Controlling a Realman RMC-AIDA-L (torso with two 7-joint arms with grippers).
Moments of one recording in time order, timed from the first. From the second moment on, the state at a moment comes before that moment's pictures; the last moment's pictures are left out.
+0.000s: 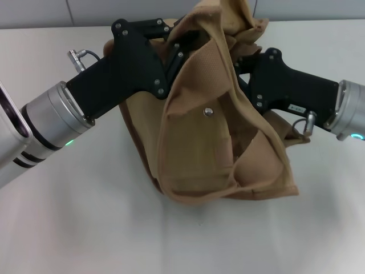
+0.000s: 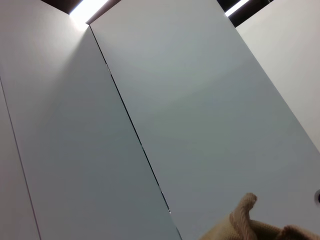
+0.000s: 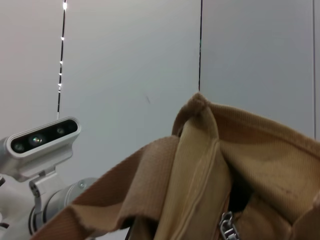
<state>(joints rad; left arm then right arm) -0.70 -2.08 0.39 0.02 1.71 1.75 -0.18 0.60 2.09 -0.82 -0.35 -1.54 -1.60 0.83</state>
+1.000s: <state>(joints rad) -0.71 -2.08 0.39 0.01 1.71 1.73 -0.18 0.55 2.09 -0.82 -0.38 -1.50 -1.67 0.78</state>
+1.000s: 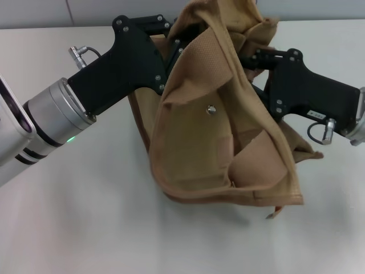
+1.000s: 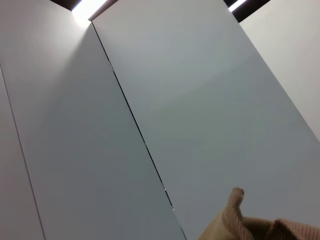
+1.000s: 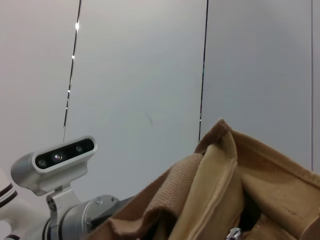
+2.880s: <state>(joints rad) -0.75 -2.08 0.37 0.01 1.71 1.70 -0.18 0.48 2.08 -0.89 -0.45 -1.51 -1.63 0.82</state>
